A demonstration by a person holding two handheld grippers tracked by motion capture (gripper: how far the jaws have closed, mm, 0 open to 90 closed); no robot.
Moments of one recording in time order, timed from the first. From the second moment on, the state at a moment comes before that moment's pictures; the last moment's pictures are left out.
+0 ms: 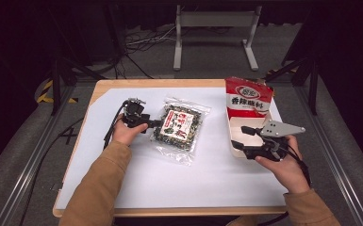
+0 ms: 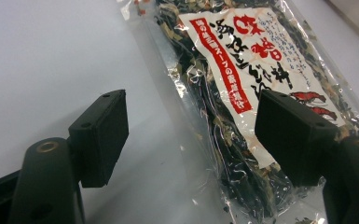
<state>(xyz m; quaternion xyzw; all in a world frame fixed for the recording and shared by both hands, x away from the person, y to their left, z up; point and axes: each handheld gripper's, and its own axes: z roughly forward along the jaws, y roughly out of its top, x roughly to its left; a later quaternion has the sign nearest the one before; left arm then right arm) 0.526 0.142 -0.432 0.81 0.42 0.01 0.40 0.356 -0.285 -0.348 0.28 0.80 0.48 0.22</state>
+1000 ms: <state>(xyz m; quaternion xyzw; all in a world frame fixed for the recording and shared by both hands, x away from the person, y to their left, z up) 0.525 0.132 -0.442 0.80 0.44 -0.03 0.41 0.357 -0.279 -0.352 0.27 0.81 0.49 0.20</state>
